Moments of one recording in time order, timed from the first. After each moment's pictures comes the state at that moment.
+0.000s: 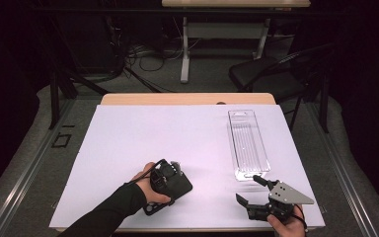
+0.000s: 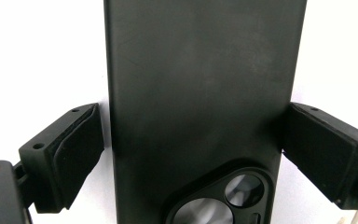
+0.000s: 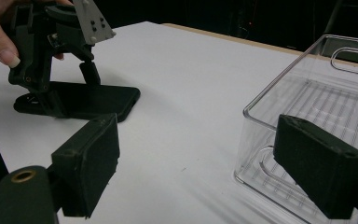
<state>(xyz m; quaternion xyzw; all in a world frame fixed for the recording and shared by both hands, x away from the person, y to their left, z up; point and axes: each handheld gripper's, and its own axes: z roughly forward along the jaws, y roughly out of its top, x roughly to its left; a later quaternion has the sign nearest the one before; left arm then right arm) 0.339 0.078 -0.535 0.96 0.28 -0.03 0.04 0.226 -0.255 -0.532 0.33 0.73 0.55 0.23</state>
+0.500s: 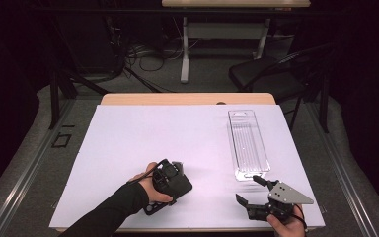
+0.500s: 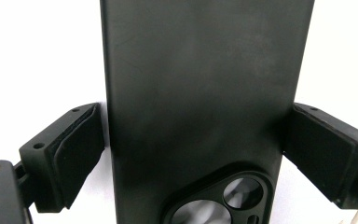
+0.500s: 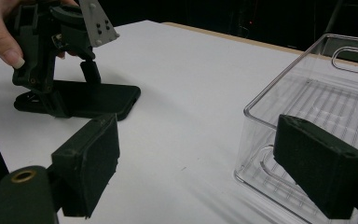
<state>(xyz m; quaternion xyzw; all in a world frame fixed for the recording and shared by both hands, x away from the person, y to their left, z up) 0.340 0.071 -0.537 0.96 0.30 -0.02 0.02 0.226 -0.255 -0.532 0.33 0.73 0.54 0.23</state>
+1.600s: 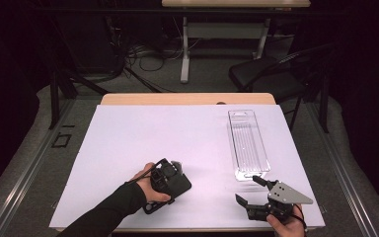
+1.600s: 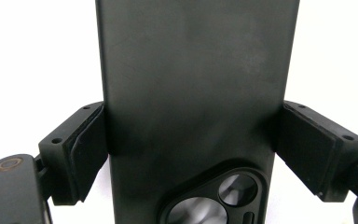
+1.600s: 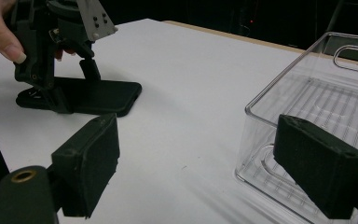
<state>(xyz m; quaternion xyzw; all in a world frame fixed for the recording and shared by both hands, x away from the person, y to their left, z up) 0.340 0.075 -0.534 0.96 0.29 -0.01 0.03 0.227 -0.255 -0.533 0.33 0.74 0.54 0.23</state>
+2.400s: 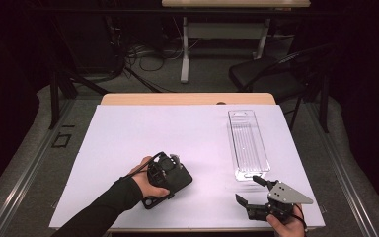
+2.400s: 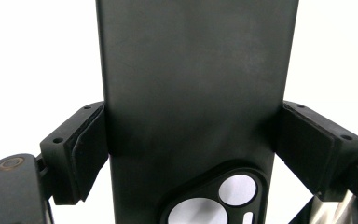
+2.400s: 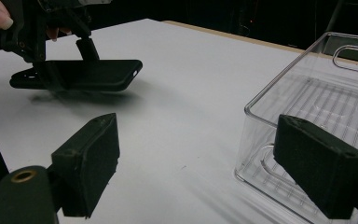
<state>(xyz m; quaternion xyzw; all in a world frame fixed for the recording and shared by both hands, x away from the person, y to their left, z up) 0.341 0.079 -0.501 0.96 0.28 -0.01 0.06 0.227 -0.255 -0.533 0.33 0.74 0.54 0.23</state>
